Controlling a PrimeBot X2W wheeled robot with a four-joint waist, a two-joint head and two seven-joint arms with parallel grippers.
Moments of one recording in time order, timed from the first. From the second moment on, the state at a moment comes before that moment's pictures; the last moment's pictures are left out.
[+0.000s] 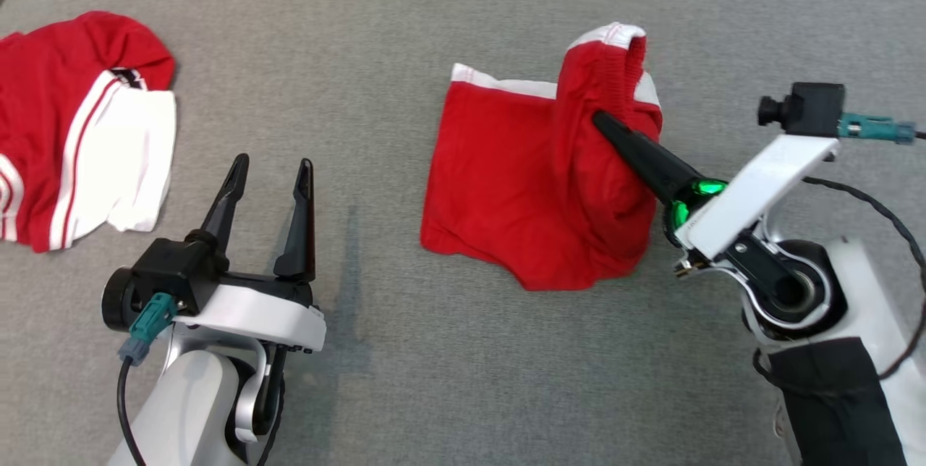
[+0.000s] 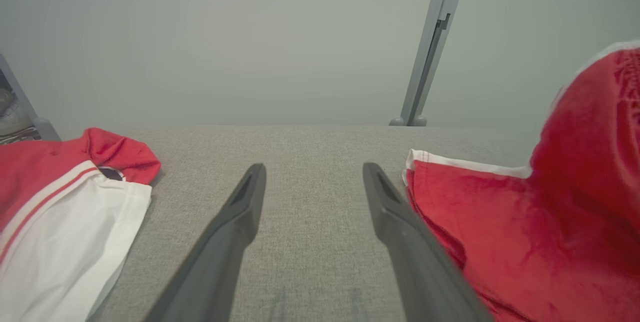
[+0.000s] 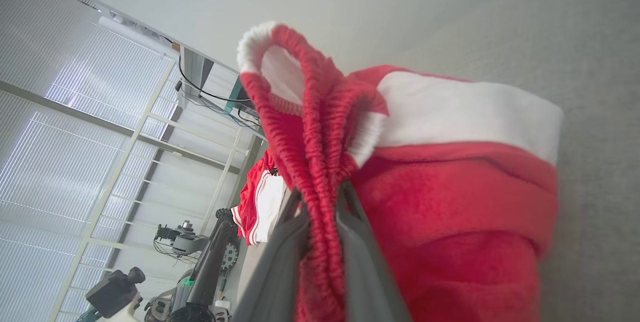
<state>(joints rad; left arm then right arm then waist) -0.31 0.23 -0.34 0.15 -0.44 0.16 -0.23 -0.52 -0.06 0.18 0.15 1.07 0.13 0.48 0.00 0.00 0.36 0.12</state>
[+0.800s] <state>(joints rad) -0.35 0.18 -0.35 0.20 -0.44 0.13 -0.26 -0.73 -0.05 0.47 0.47 1.21 0.13 0.23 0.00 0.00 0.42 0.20</state>
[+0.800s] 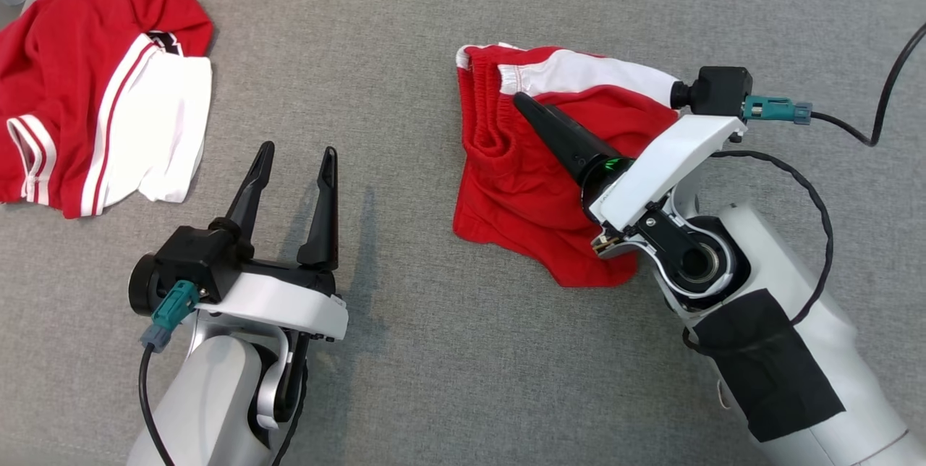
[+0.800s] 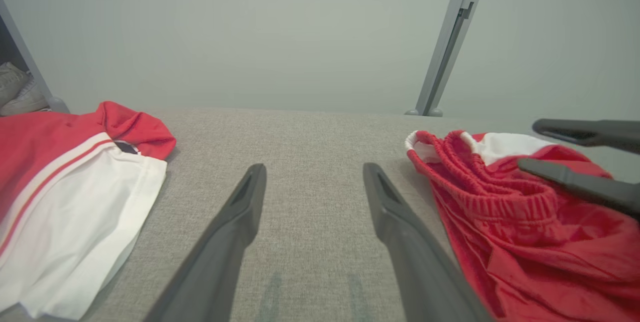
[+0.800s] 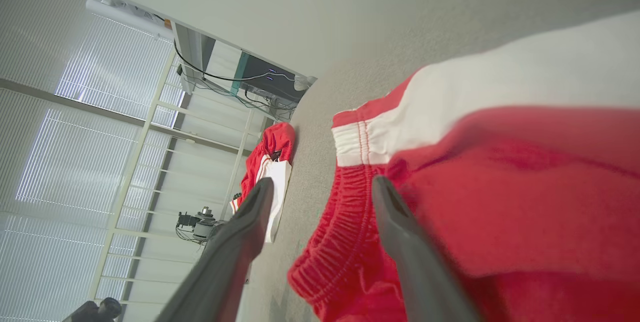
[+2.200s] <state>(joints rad) -0.25 0.27 -0.31 0.16 -0.45 0.17 -0.21 -0.27 -0.23 0.10 0.22 0.52 0.13 -0.26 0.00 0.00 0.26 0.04</state>
